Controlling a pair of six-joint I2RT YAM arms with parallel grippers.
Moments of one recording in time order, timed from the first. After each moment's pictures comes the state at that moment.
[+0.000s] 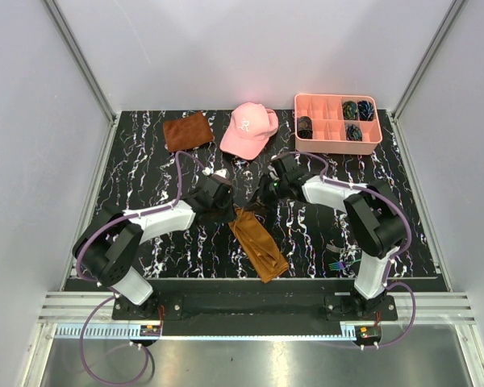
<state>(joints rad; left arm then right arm) -0.68 1.57 0.82 -0.14 -0.01 -0.74 0.57 1.85 1.11 -0.13 -0.51 0.96</state>
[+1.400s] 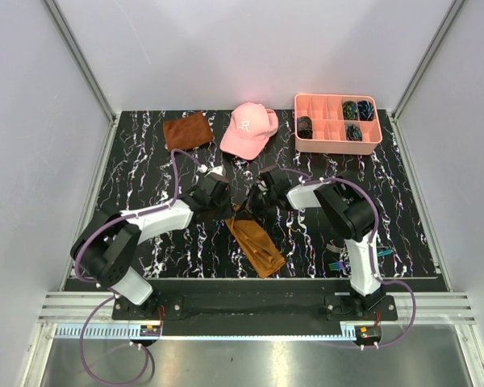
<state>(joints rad) -0.66 1.56 0.82 -0.12 -0.03 -0.74 0.61 2.10 1.11 0.16 -0.65 1.17</state>
